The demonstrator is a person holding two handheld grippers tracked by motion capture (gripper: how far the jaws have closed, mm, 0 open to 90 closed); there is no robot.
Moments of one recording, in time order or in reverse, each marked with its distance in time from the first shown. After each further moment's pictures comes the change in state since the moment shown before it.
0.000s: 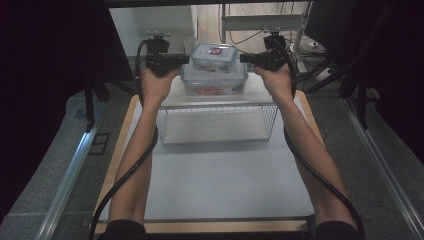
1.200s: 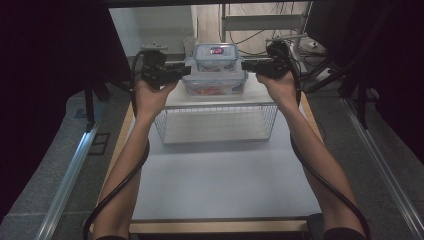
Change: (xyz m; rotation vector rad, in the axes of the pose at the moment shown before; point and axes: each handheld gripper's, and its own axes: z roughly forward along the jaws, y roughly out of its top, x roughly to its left) left arm -0.019 -0.030 -0.037 -0.045 -0.063 0.094; right arm 0.006 -0.019 -0.017 0.002 0.005 -0.092
